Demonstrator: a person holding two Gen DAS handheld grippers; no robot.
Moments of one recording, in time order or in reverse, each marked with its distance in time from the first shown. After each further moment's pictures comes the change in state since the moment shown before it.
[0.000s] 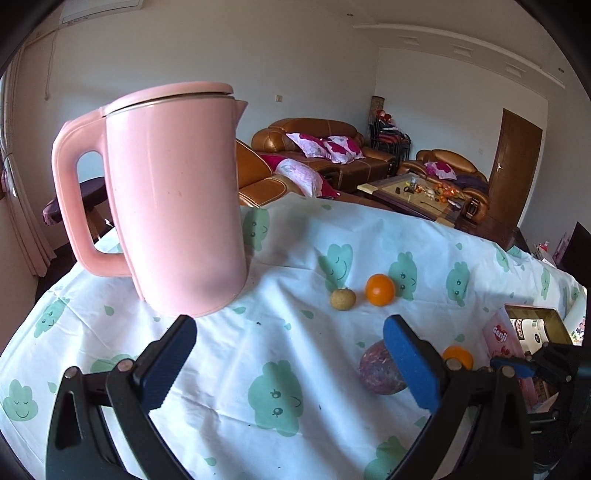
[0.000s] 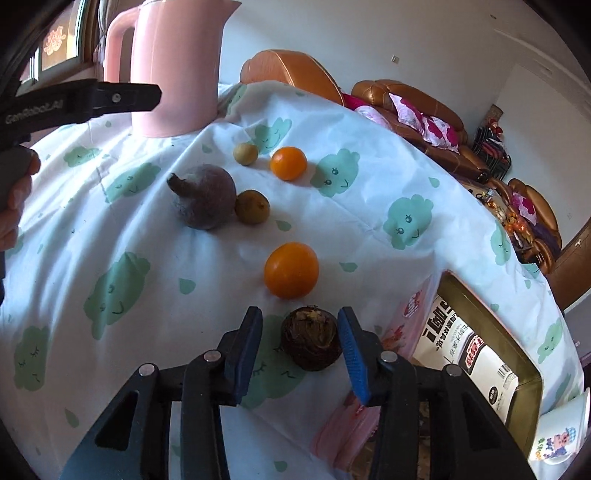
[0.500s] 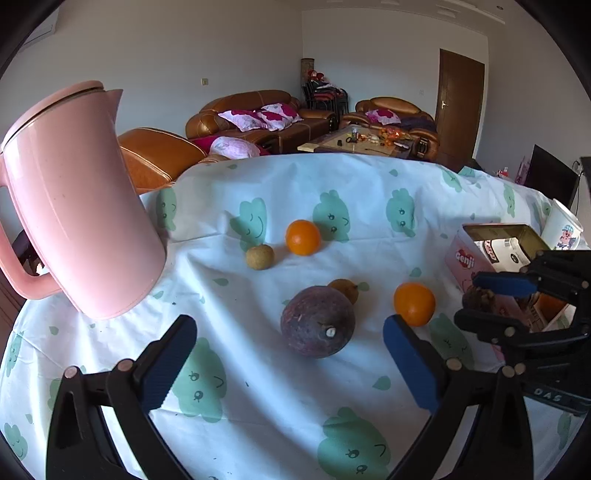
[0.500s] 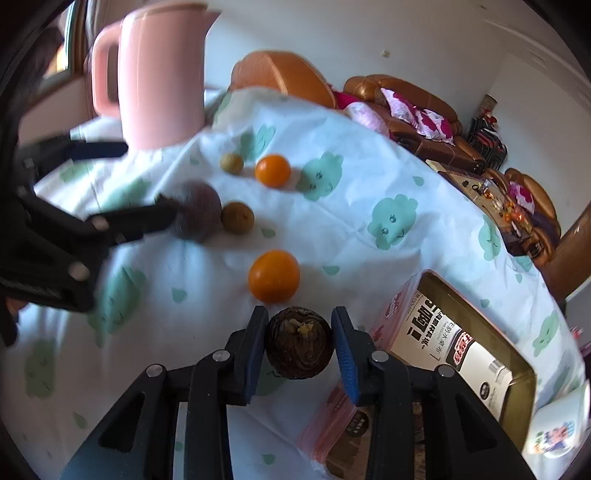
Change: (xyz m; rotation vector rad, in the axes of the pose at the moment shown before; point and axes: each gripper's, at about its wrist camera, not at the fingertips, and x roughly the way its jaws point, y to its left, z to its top) left arm 0.022 -0.061 -0.022 0.237 0.124 -0.134; right arm -0.025 -0.017 0.000 0.113 -0.063 0.028
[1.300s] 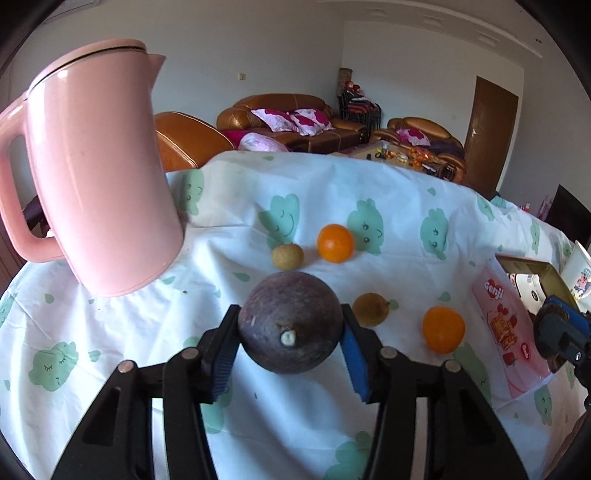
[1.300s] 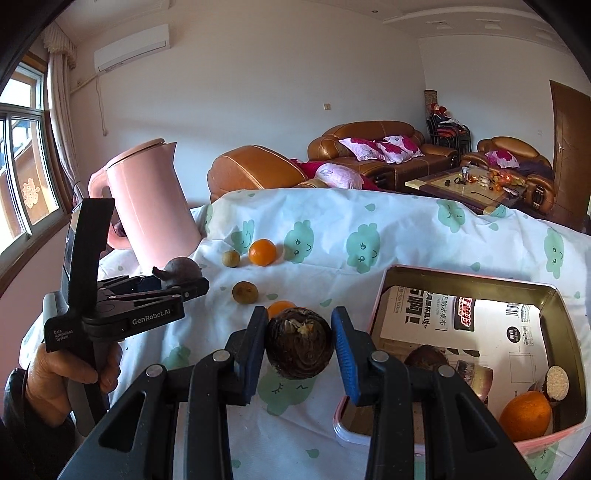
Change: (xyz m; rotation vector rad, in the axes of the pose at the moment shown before) left arm 0.009 0.022 -0.009 -0.164 -0.062 0.062; right arm -0.043 -0.026 -0.037 0.342 -0.315 0.094
